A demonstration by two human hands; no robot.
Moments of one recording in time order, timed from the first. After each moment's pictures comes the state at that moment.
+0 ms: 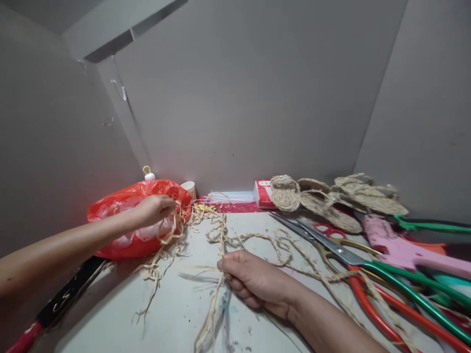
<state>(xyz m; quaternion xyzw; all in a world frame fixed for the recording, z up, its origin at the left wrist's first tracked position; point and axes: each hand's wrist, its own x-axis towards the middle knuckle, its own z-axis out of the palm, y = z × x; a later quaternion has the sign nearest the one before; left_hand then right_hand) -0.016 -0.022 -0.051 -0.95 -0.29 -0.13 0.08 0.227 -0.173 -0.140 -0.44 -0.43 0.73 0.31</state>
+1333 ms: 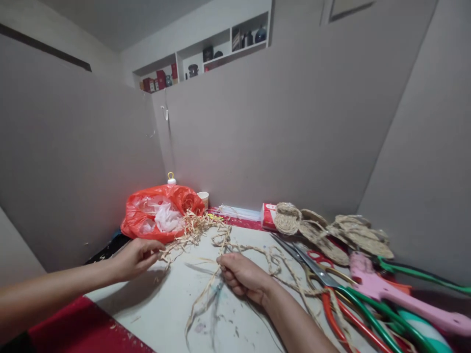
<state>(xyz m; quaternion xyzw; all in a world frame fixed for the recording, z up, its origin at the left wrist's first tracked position) -0.072 -0.196 -0.078 -0.87 -0.42 -0.22 -0.10 0.222 -0.176 -0.142 -0.41 -0.47 0.72 0.30</state>
